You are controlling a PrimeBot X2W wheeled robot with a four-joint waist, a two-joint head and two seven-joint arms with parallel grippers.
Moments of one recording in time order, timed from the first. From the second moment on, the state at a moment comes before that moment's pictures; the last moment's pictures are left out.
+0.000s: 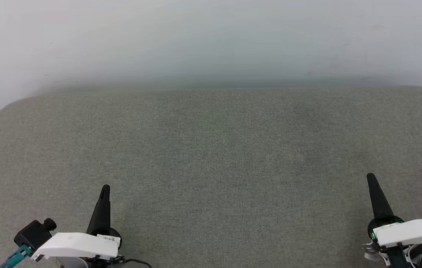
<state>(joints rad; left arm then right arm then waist) -0.02 0.08 0.01 0.16 -1.01 -0.13 -0.09 -0.04 -0.07 -0.06 0.17 1.05 0.13 -0.02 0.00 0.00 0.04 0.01</state>
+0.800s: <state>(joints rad) -0.05 0.08 0.03 0.19 -1.26 -0.13 -0.02 -0.06 -0.07 -0.08 0.20 1.28 0.13 0.03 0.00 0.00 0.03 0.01</state>
